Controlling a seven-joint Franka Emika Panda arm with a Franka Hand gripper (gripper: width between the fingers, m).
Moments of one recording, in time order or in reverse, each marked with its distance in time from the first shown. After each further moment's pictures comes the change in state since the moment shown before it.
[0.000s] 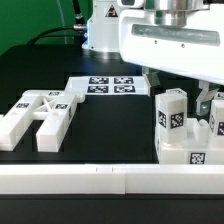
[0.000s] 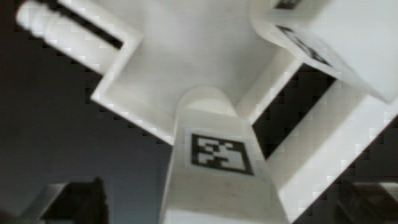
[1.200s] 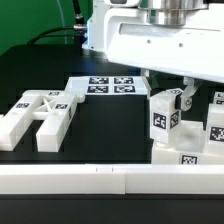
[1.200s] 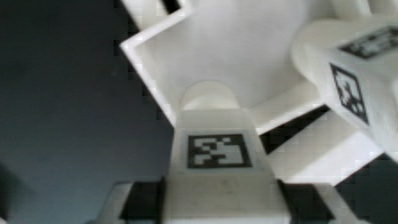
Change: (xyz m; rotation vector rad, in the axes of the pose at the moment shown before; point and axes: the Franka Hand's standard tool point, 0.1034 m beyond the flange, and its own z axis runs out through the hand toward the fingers) arm 0.003 0.004 0.000 -0.018 0.010 0.013
